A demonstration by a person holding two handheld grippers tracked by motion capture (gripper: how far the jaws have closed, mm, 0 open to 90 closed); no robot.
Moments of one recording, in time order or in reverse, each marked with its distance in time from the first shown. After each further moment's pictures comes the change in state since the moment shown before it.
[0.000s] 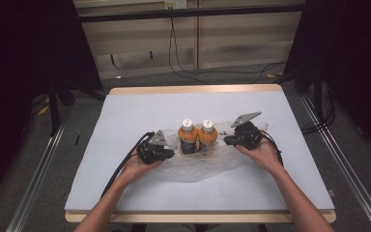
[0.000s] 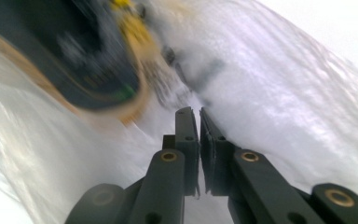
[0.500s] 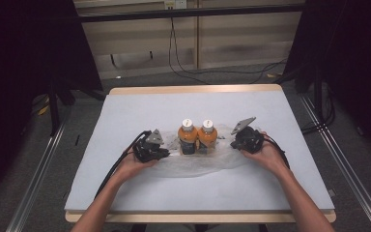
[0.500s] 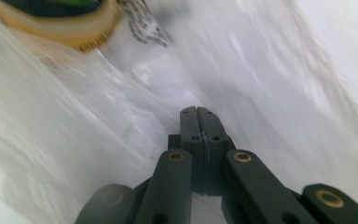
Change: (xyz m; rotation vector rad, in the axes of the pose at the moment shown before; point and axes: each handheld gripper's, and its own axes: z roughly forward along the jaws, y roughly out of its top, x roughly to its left) left arm 0.010 -0.007 -0.009 0.036 0.015 -0.012; right arm -0.004 -0.014 0.005 0.160 -0.078 -0.108
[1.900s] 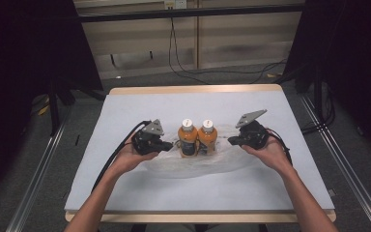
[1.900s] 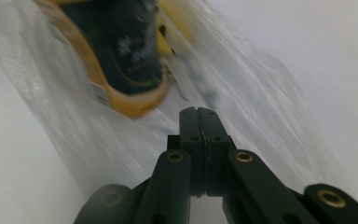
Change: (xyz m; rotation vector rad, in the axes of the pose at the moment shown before) left arm 0.000 0.044 -0.024 -0.023 -0.114 0.055; right arm 0.007 0.020 -0.038 -0.152 0.125 0.018
